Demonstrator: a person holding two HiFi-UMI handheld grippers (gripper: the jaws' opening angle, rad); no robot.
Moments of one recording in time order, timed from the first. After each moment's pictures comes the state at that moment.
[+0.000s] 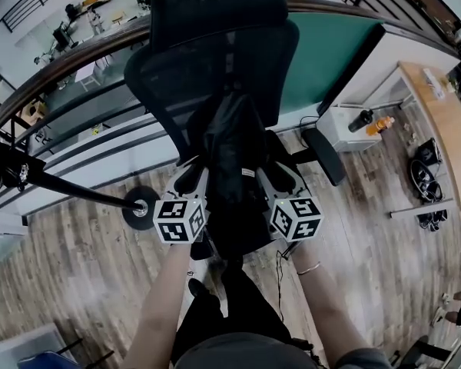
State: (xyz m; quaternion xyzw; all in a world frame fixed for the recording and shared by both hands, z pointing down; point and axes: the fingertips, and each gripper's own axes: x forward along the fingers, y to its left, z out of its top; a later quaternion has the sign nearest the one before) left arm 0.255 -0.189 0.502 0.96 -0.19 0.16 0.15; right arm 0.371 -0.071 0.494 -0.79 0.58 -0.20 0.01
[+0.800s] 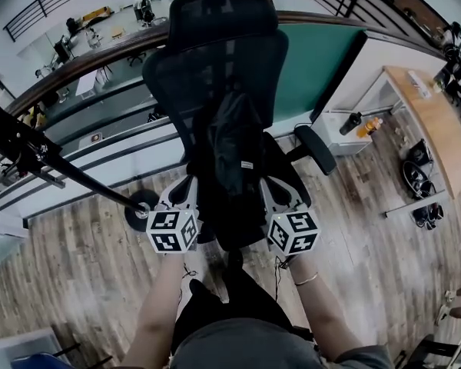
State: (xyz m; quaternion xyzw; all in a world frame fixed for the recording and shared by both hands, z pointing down) left arm 0.173 -0.143 0.457 0.96 -0.19 0.13 0.13; right arm 0.292 -0.007 0.448 -0.80 0.58 -0.17 0.01
